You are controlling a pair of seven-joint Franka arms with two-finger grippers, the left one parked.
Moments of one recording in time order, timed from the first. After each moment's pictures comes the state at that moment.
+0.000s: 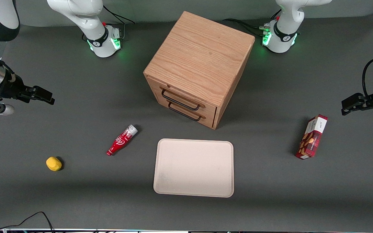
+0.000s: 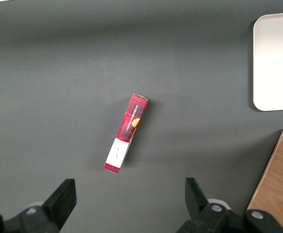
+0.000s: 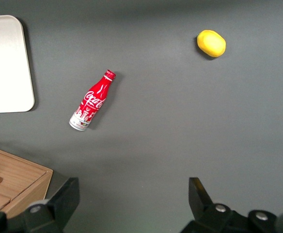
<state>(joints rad) -0.17 -0.01 0.19 -1.70 0.03 1.65 0.15</state>
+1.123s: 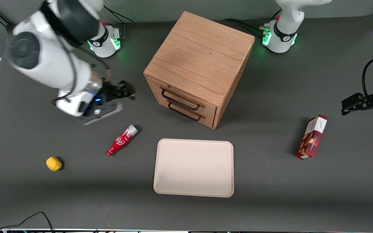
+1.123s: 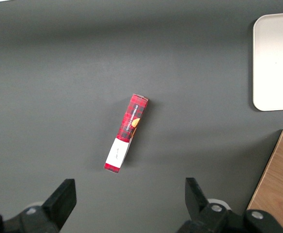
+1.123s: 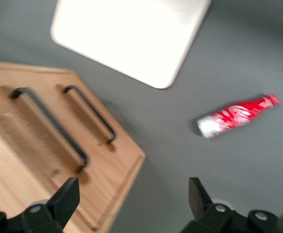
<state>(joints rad) 0.10 0.34 0.48 -1.36 0.05 1.63 0.17</state>
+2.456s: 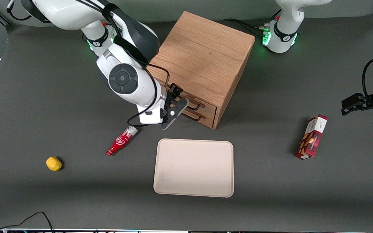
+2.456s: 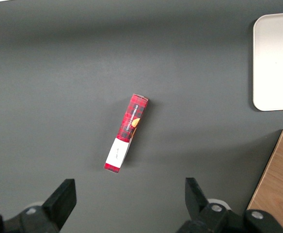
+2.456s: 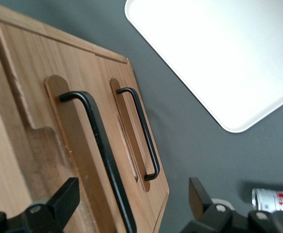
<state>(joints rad) 0.24 0.61 0.52 -1.24 -0.01 1.72 -0.09</state>
